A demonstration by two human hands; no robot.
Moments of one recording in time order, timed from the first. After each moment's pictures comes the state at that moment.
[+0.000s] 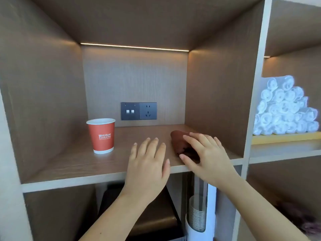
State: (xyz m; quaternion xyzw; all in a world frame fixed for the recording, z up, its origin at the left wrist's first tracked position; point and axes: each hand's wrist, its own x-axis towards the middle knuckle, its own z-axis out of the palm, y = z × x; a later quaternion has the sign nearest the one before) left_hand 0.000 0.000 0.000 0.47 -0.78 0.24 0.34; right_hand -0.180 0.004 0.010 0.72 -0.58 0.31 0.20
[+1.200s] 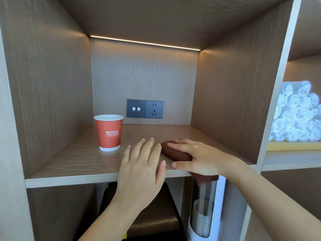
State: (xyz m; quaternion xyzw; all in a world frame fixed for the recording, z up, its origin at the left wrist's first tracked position) left_hand 0.028 -0.009 -0.010 0.47 -0.76 0.22 0.38; right_hand -0.156 -0.025 0.044 0.82 -0.56 0.10 -0.04
